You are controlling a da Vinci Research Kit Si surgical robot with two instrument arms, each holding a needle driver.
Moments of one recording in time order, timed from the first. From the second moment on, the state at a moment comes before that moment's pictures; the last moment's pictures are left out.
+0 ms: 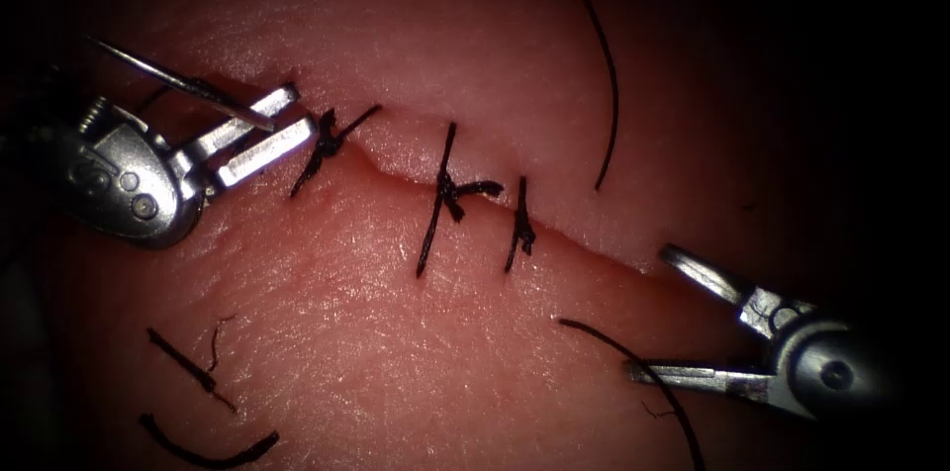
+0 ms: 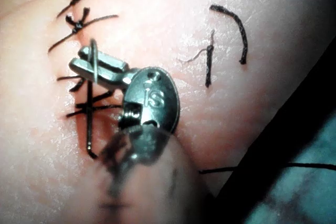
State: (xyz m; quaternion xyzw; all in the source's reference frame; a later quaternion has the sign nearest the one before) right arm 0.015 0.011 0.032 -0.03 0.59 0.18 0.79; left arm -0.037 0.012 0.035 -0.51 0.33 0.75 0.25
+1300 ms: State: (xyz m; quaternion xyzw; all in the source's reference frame) right arm 0.022 0.006 0.026 0.00 0.62 0.03 0.79; left arm -0.036 0.012 0.035 -0.51 0.33 0.75 0.24
